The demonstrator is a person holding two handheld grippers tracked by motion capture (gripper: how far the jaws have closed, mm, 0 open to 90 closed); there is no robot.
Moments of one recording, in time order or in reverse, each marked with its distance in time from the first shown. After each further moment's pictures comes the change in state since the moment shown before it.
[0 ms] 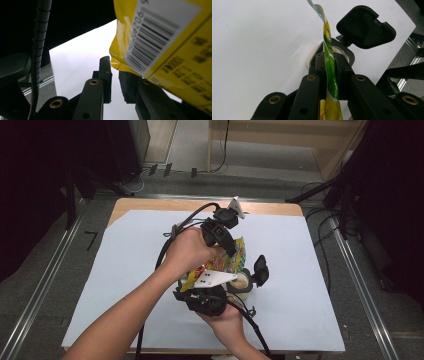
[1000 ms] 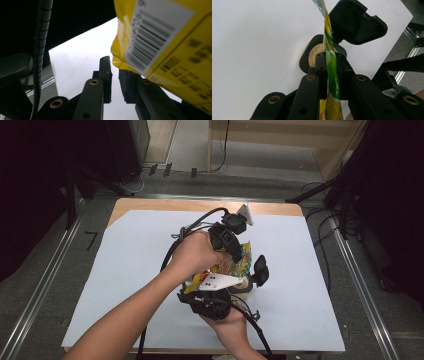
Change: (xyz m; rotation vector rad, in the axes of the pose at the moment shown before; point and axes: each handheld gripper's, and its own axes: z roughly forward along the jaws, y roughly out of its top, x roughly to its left) left arm -0.016 0.005 0.012 0.054 -0.013 0.049; right arm 0.001 -0.007 -0.010 -0.013 -0.016 0.036
